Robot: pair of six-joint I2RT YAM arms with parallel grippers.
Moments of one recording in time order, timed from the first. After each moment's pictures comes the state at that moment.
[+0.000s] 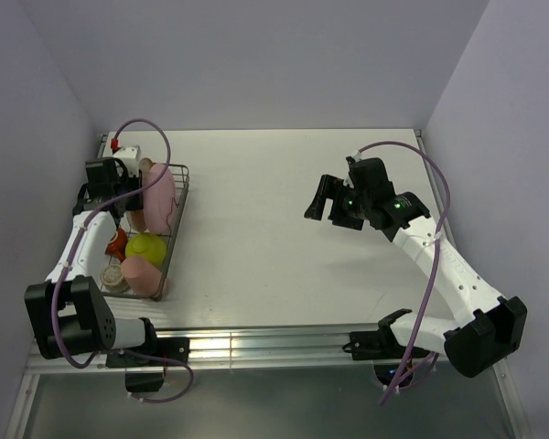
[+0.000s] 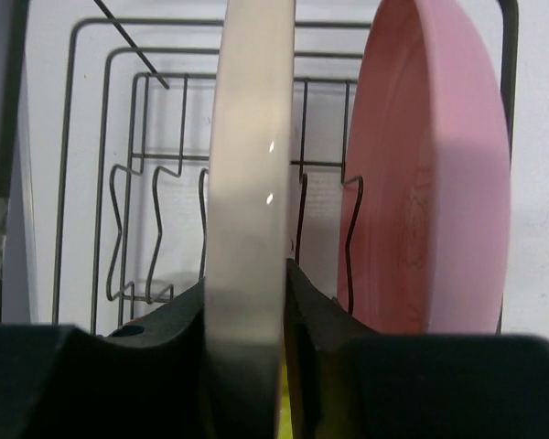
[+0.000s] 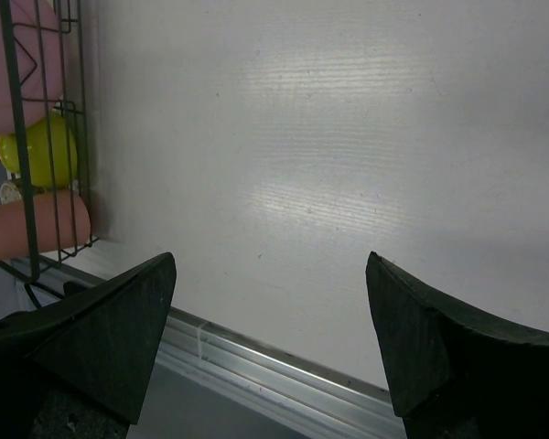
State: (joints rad) left arm 0.14 1.33 0.98 -0.33 0.09 0.17; right arm 0.41 1.17 1.12 -0.74 -0.15 0.62
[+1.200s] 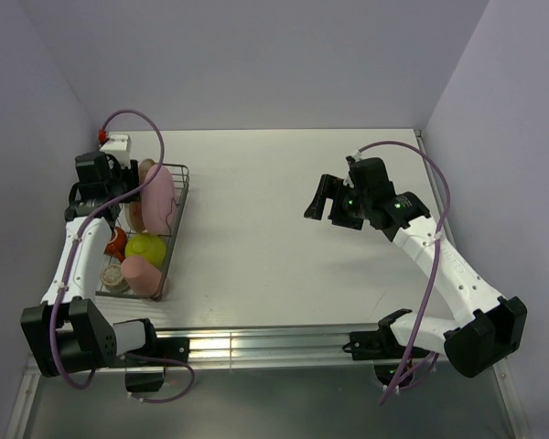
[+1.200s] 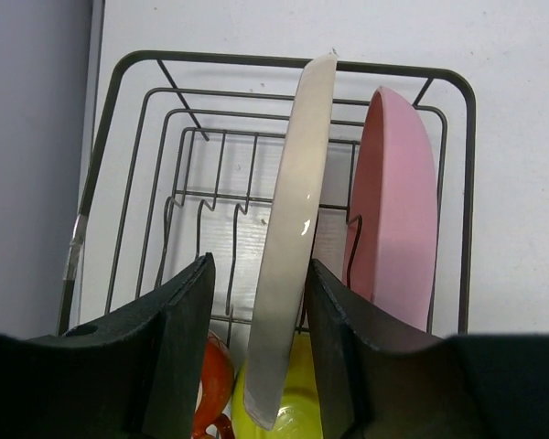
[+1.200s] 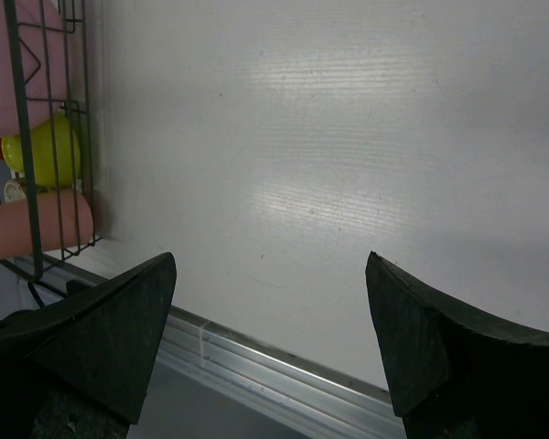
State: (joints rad) left arm 0.14 1.24 1.02 -0.31 0.06 0.14; right arm 0.41 1.17 1.12 -0.73 -0.16 0.62
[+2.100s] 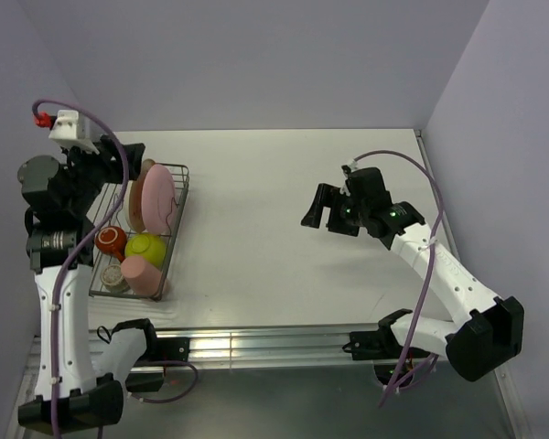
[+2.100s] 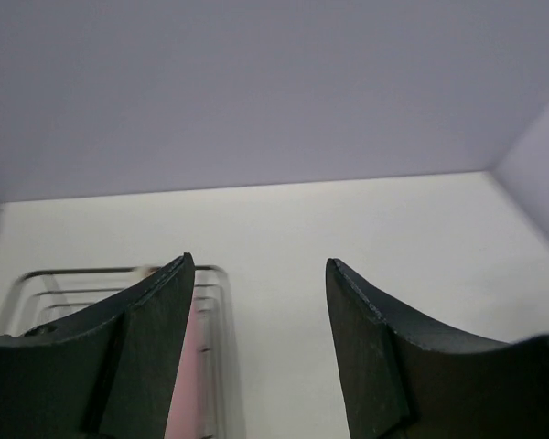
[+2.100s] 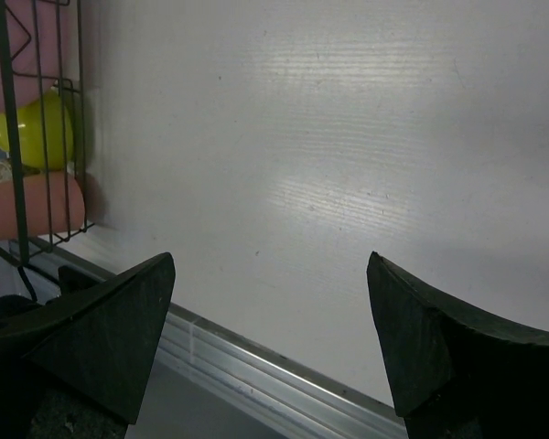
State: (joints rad) left arm 0.14 0.94 1.25 -0.31 0.36 -0.15; right arm 0.41 1.15 1.00 -0.63 -0.21 0.60
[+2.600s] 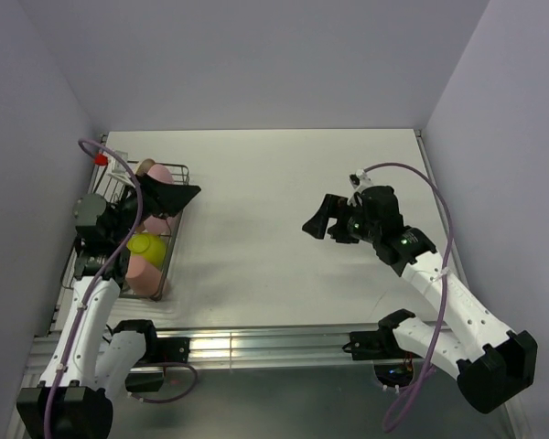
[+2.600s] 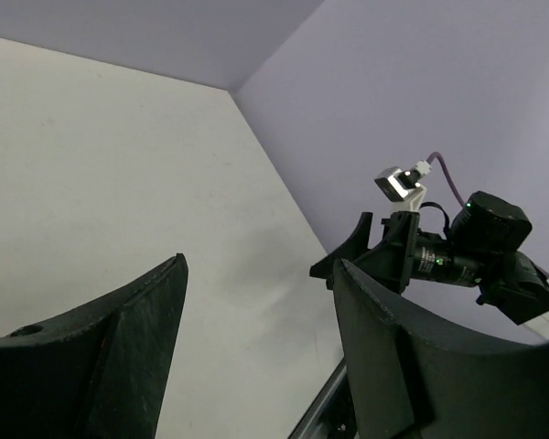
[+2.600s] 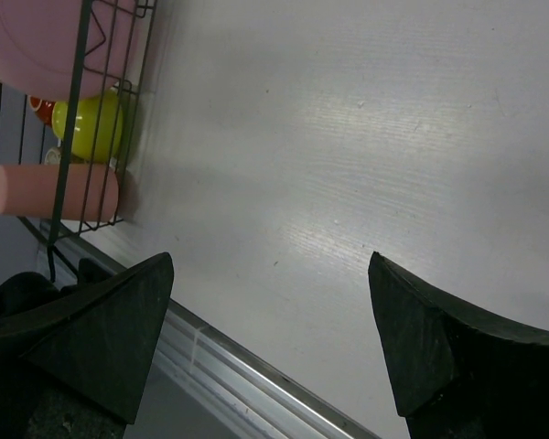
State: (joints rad) left arm 0.00 0.82 0.71 0.20 0.73 -0.82; right arm 0.41 0.95 0.81 -0.44 -0.26 0.60
